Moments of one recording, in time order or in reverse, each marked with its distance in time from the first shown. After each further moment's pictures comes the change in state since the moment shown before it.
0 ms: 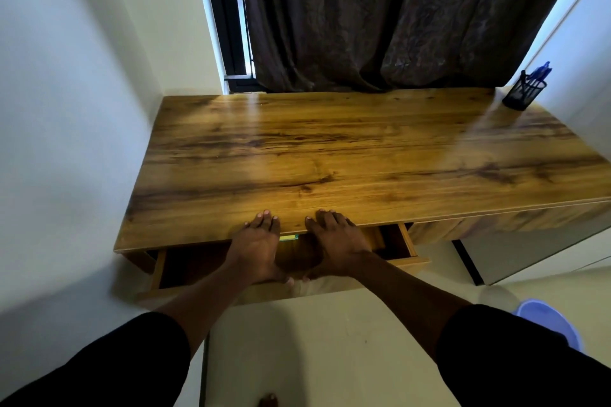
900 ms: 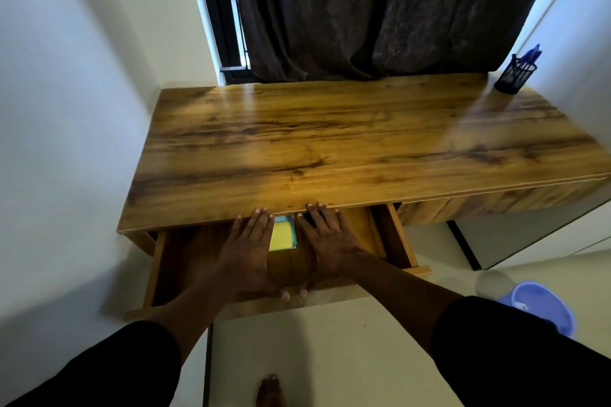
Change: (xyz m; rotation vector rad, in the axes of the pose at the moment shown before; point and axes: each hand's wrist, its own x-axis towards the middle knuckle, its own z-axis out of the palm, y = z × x) left_hand -0.048 0.011 0.042 -0.029 0.052 0.096; right_hand -0.040 -0.006 0.031 -0.048 -0.111 -0.077
